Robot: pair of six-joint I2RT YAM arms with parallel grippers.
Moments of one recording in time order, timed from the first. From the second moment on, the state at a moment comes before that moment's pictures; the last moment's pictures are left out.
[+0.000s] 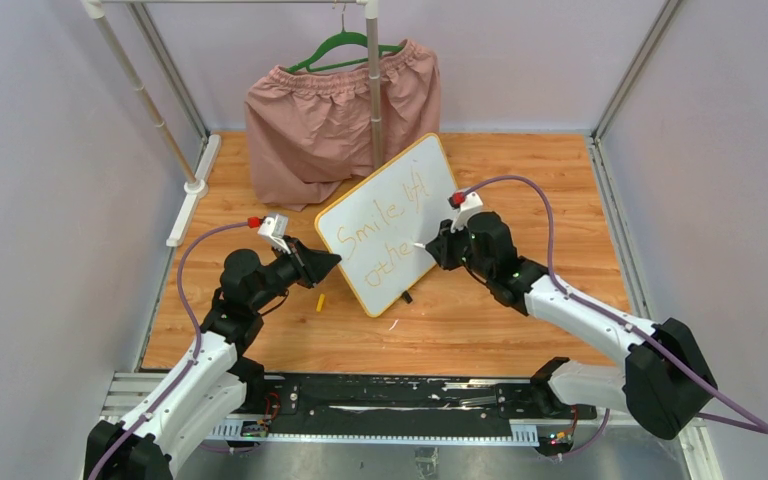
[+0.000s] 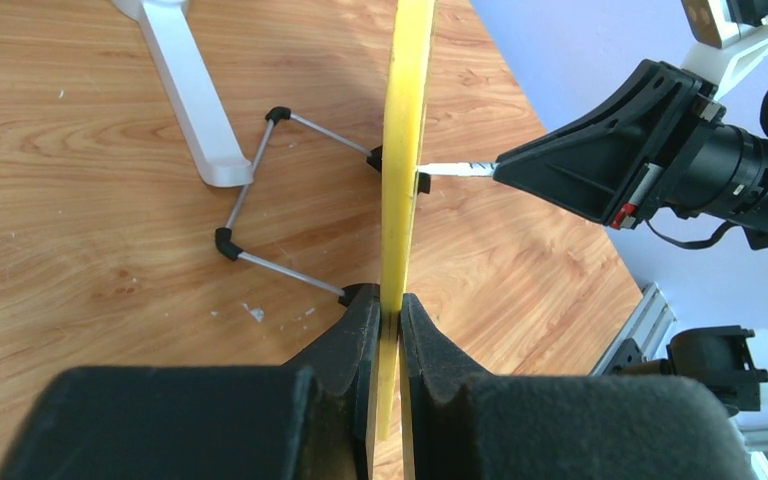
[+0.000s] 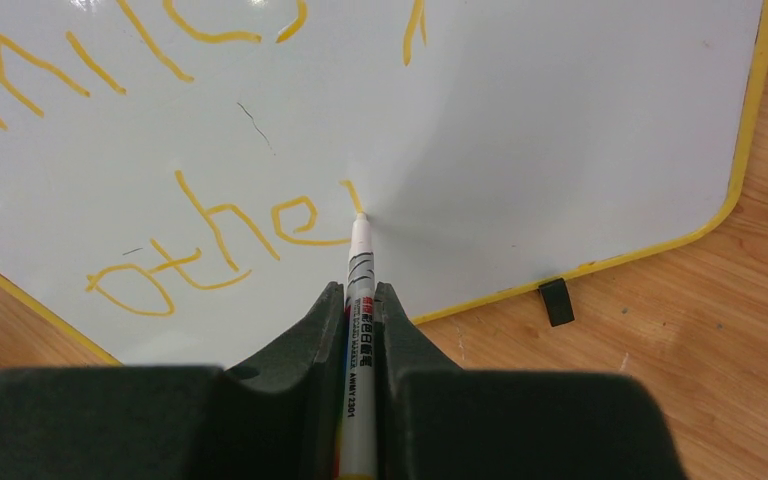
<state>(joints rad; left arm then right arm) -0.33 0.69 0.31 0.26 0.41 -0.59 0.64 1.17 0.67 0.09 0.00 0.27</state>
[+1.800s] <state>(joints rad) -0.33 0.69 0.31 0.26 0.42 -0.59 0.54 1.20 0.77 0.09 0.01 0.27</state>
